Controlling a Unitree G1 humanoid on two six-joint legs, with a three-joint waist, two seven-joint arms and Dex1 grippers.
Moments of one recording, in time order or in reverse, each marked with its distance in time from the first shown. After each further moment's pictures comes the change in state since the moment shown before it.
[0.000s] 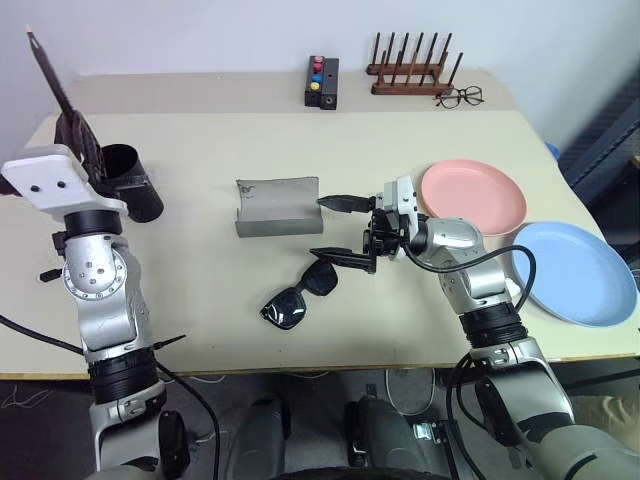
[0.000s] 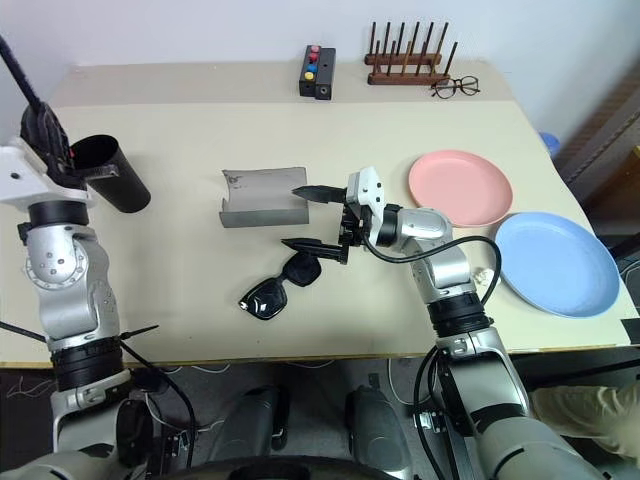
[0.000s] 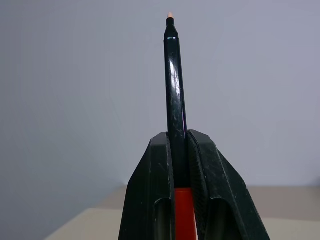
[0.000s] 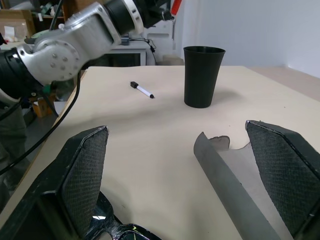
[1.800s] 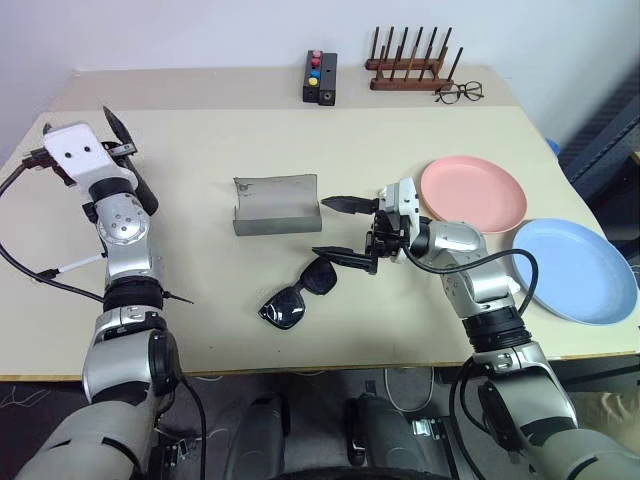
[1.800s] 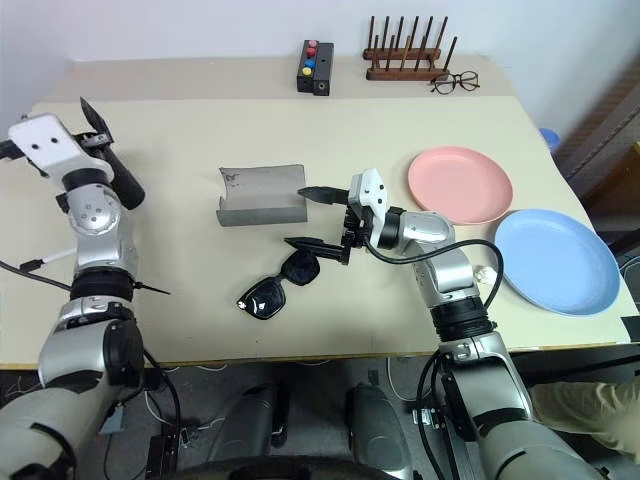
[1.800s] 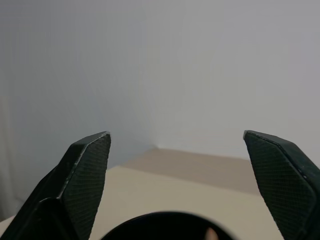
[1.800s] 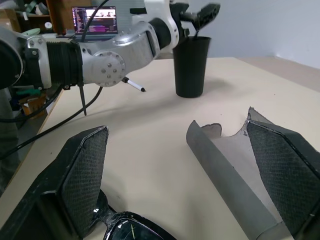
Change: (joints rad) left arm -0.386 0.111 -0.066 0.776 -0.024 -0.266 0.186; right arm 0.025 -0.011 0.000 -0.027 0.000 0.019 -0.042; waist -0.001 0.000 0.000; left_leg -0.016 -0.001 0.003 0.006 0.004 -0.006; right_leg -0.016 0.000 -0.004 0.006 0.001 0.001
